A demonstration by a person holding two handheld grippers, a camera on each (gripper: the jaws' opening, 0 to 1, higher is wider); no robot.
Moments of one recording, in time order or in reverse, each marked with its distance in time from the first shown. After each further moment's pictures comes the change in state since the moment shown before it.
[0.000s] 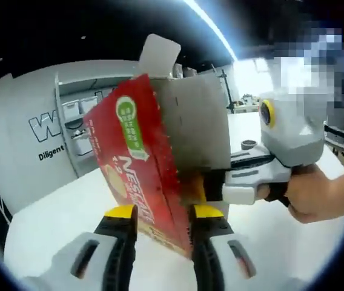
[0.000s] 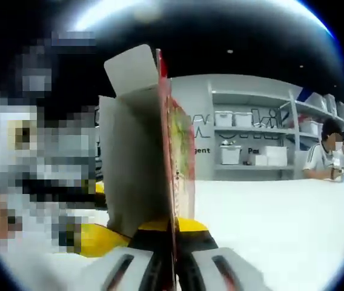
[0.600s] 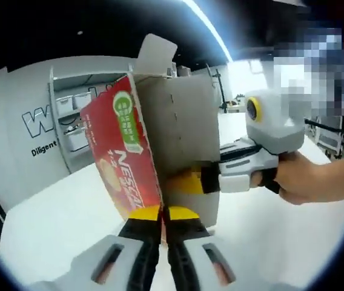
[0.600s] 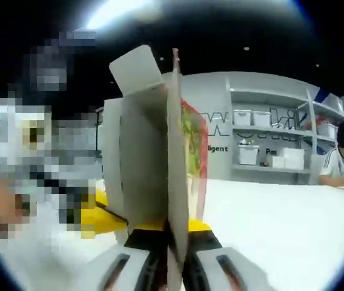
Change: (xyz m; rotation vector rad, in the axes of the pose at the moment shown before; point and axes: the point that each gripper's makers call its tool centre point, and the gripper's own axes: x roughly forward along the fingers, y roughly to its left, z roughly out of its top) left arm -0.009 0.011 -0.007 -0.023 0.002 -0.042; right arm -0.011 0.015 0.001 -0.071 0.027 0.139
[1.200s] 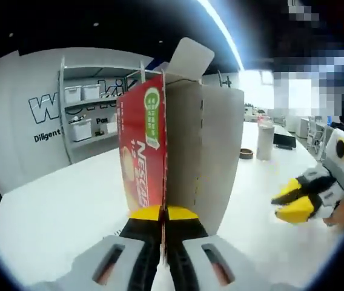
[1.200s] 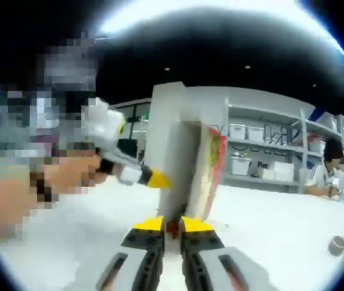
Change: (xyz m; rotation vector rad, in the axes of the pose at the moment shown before) left arm -0.001 -0.003 0.002 -0.099 0.005 0.021; right arm -0.112 0.071 -0.032 -0.117 0.006 0.023
